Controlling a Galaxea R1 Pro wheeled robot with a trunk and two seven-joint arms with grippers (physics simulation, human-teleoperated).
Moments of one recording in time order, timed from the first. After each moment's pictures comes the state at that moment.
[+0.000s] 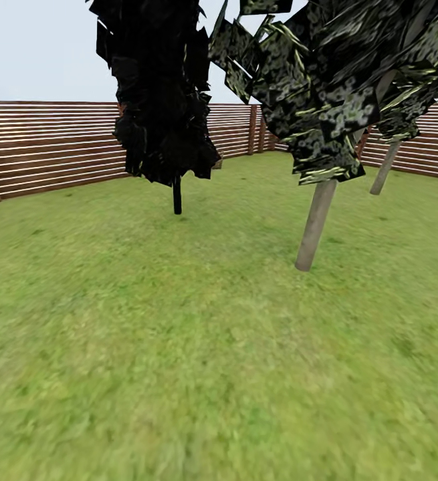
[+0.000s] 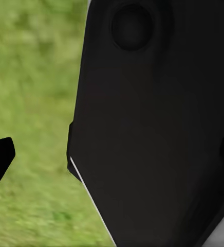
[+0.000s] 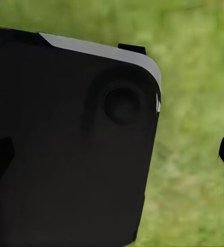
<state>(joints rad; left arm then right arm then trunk) 0.00 -0.03 0.18 -0.15 0.01 0.00 0.08 -0.07 -0.01 0.05 -0.06 0.08 -0.20 0.00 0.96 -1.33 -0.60</state>
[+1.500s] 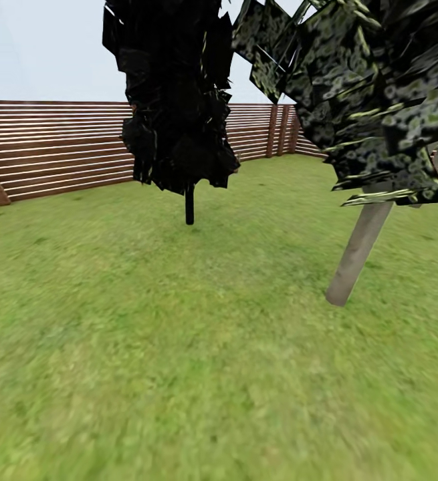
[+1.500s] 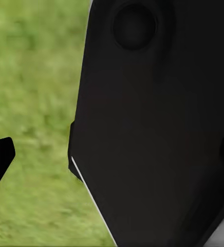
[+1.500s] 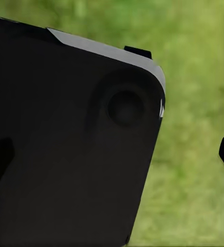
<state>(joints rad) 0.00 -0.03 0.18 -0.15 0.01 0.00 0.09 -0.07 -0.01 0.07 -0.06 0.14 -0.20 0.00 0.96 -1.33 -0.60</state>
